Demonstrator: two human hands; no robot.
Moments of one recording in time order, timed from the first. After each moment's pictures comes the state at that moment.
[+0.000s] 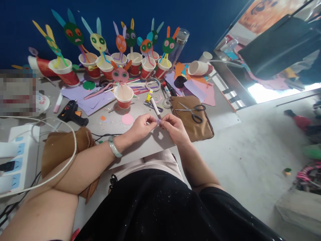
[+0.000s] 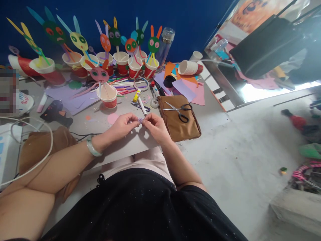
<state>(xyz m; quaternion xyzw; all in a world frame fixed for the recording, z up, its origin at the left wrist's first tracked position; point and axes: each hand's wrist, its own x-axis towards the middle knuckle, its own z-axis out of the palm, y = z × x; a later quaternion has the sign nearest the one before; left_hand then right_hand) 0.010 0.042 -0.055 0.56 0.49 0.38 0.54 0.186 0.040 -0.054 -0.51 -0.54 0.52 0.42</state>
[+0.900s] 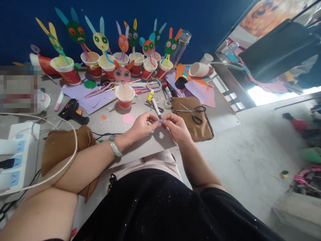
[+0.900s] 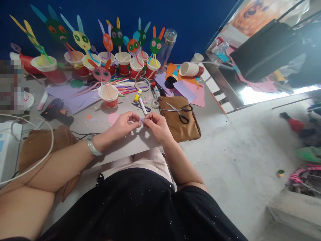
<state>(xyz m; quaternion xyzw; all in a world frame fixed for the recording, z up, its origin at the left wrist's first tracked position) 0.008 0.039 -0.057 0.57 0.48 0.38 0.54 0.187 0.047 -0.051 -0.51 -0.54 0.53 0.41</state>
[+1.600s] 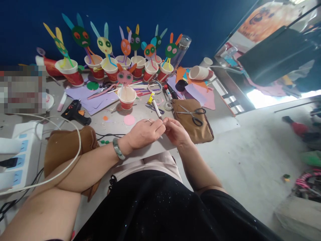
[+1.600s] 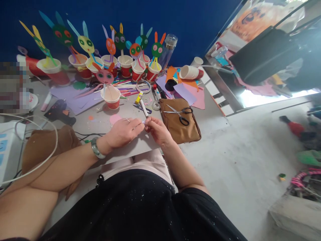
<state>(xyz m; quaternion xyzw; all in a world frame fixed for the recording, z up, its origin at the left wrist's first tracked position) 0.000 0.025 -0.049 0.90 0.34 0.27 -0.07 0.182 0.045 -0.052 -0.48 -0.39 0.68 0.40</state>
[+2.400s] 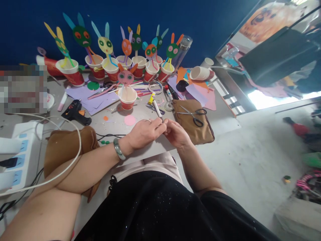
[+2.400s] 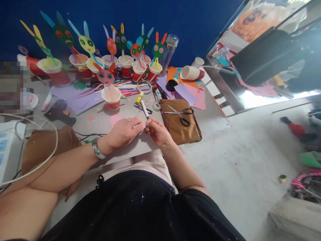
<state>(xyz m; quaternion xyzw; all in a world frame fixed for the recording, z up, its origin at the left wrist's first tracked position) 0.000 0.026 -0.047 0.90 0.37 0.23 -0.02 0.181 0.042 -0.057 -0.46 -0.38 0.69 0.40</state>
